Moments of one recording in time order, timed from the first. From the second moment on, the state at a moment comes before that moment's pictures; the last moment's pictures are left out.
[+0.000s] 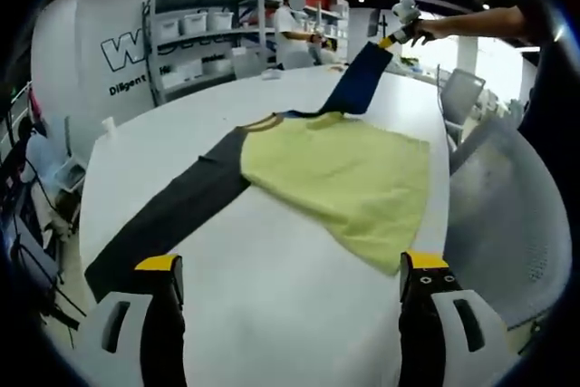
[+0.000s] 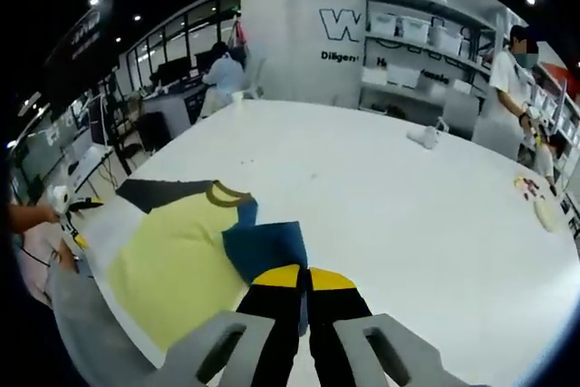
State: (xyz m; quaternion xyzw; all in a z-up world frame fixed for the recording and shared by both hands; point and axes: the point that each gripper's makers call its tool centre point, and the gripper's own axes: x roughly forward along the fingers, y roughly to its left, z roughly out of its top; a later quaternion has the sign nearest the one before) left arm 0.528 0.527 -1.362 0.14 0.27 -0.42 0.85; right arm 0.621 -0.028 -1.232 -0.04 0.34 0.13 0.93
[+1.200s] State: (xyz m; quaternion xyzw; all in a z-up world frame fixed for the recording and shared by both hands) left arm 0.535 0.536 -1.349 0.16 0.29 -0.42 0.85; right arm 0.604 -0.115 -1.285 0.07 0.38 0.00 0.92
